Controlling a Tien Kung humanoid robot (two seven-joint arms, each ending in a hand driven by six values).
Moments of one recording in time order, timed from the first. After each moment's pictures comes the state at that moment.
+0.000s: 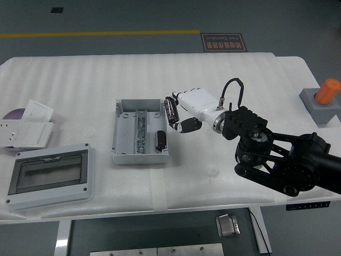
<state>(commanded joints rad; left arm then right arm) 0.01 0.25 -0.58 -0.18 0.66 -0.04 0.24 0.83 -0.33 0.33 1.36 -1.85 -0.16 -0.37</state>
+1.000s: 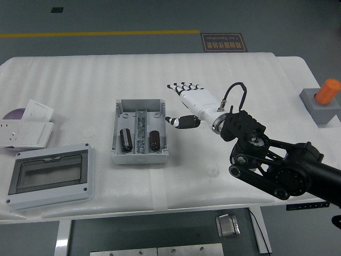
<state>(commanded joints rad) 0.02 0.25 -0.60 -0.18 0.67 -0.05 0.25 0.72 -0.33 0.51 1.30 -1.86 -0.18 -0.38</state>
